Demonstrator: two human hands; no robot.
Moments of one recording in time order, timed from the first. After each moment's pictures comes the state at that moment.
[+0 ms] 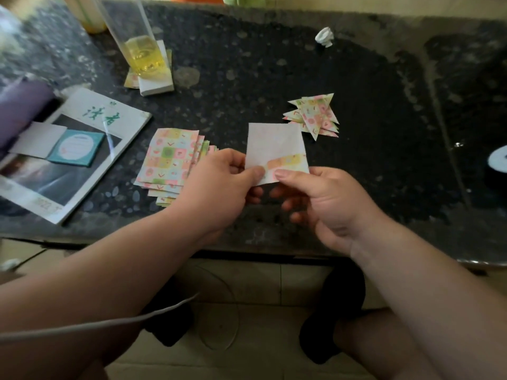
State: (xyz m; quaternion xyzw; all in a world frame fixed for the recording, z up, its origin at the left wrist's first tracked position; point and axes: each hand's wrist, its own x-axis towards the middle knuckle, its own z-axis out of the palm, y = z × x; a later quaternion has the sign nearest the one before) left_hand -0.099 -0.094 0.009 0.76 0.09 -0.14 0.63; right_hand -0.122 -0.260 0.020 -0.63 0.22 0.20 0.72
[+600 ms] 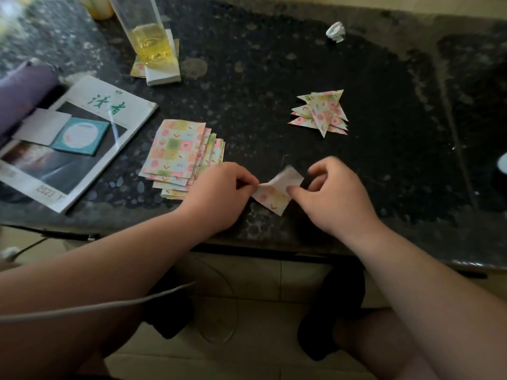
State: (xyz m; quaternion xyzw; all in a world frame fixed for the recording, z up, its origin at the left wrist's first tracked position) left_hand -0.095 -0.075 -0.015 0.93 -0.05 -0.13 0.33; right_hand -0.113 -0.270 -0.013 -0.93 0.16 0.08 0.31
